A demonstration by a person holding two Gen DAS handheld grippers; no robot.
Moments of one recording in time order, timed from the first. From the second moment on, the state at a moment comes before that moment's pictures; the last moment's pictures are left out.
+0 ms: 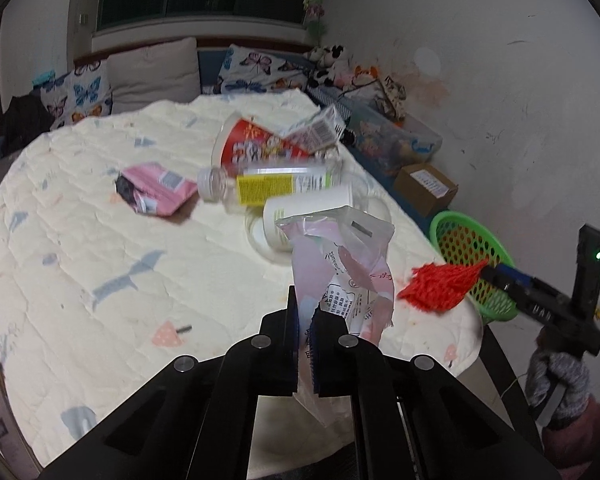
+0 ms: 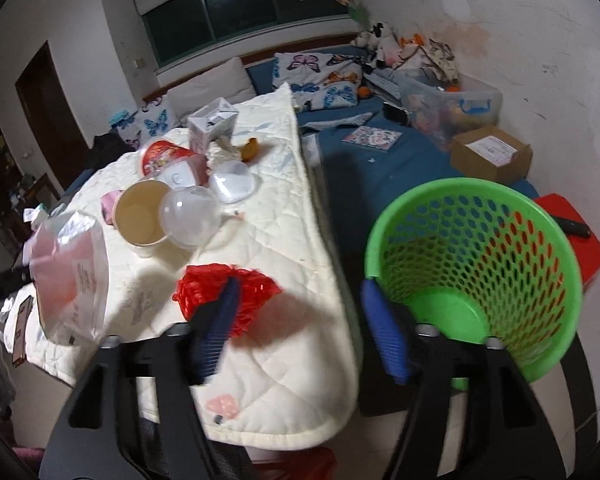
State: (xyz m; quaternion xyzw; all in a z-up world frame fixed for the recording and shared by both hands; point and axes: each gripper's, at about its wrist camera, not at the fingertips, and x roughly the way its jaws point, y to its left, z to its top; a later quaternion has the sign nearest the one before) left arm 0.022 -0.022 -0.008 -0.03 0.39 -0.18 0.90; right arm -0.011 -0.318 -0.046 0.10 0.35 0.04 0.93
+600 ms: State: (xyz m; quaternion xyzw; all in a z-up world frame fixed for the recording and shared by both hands) left arm 0.046 -0.026 0.010 -0.03 0.38 -0.19 0.91; right arm 0.019 -0.255 -0.072 0.11 0.38 0.15 0.91
